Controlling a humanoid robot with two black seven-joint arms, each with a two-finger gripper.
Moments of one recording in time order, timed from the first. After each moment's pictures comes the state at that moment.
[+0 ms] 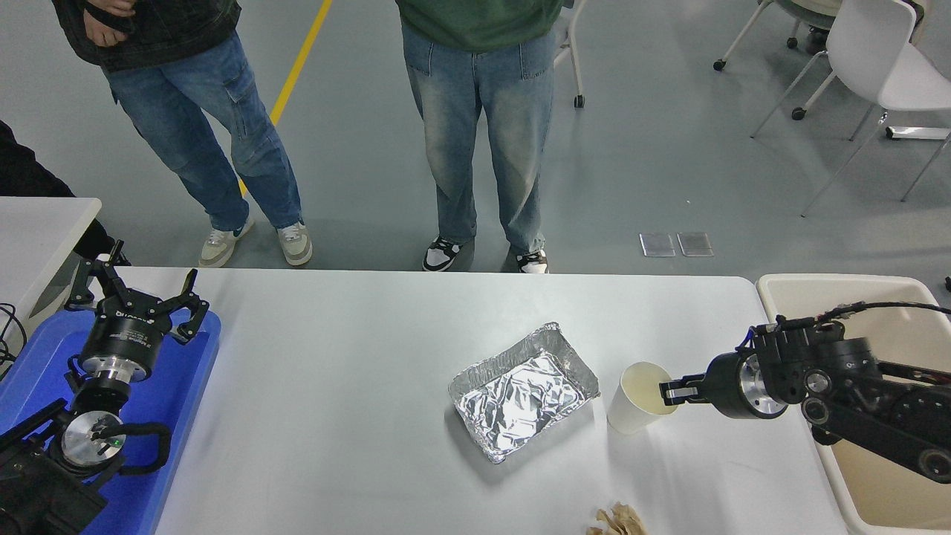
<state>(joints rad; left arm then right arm) -0.46 0.46 -0.83 -0.52 -0.20 -0.62 -0.53 0.83 -0.68 0.21 1.29 -1.45 0.37 -0.12</state>
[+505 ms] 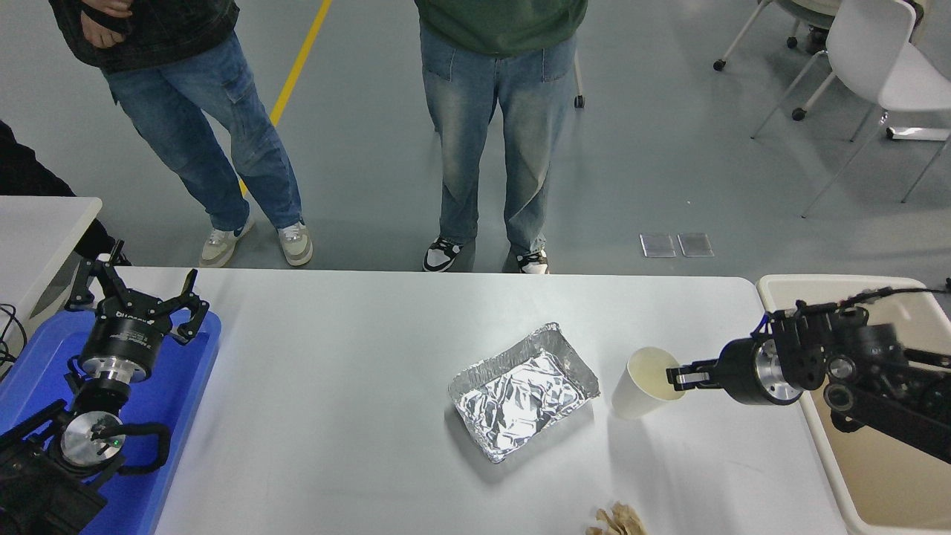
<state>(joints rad) -0.46 0.46 -0.83 -0.52 -0.20 -0.62 -0.53 0.90 -0.84 0.23 1.43 -1.37 0.41 -0.09</state>
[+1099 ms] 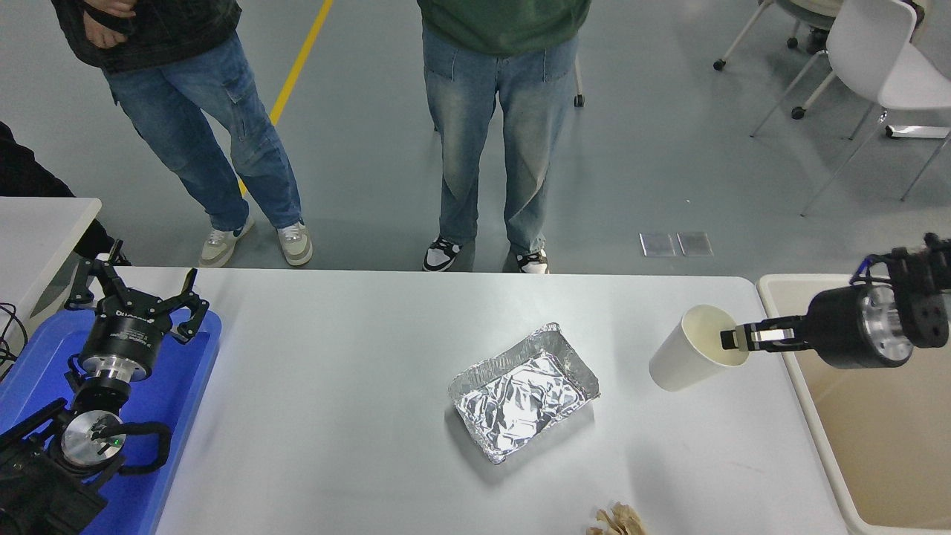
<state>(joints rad) -0.46 0.46 -0.83 -0.52 -0.20 -0.62 -0.53 1.04 -1.15 0.26 1.60 -1.23 0.56 0.02</state>
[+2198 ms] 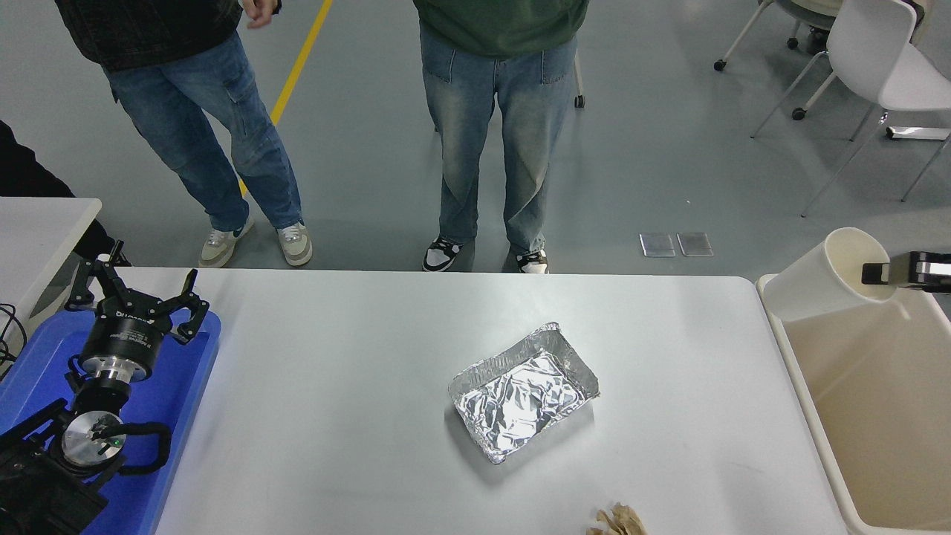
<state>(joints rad) -0.46 0.46 -0.83 -0.52 -0.20 -0.62 -0.53 1.06 -1.42 0.30 1.51 -1.16 0.51 0.13</state>
